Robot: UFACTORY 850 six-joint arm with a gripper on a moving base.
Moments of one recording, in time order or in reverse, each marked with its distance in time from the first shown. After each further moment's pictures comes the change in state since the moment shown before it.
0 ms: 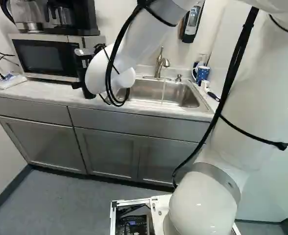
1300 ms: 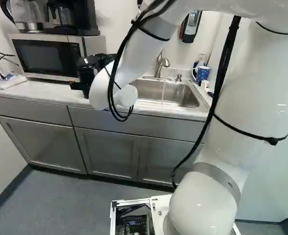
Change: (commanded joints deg) arm 0.5 -3.1 5.4 0.0 21.6 0.0
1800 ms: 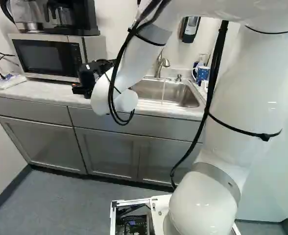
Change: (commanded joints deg) arm -0.8 -2.6 0.6 0.0 1.7 0.0
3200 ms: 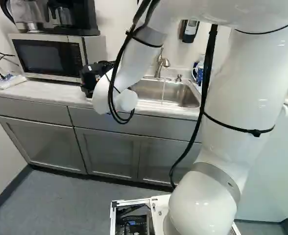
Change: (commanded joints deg) arm -1.1 -1.5 -1.3 0.0 0.0 0.0
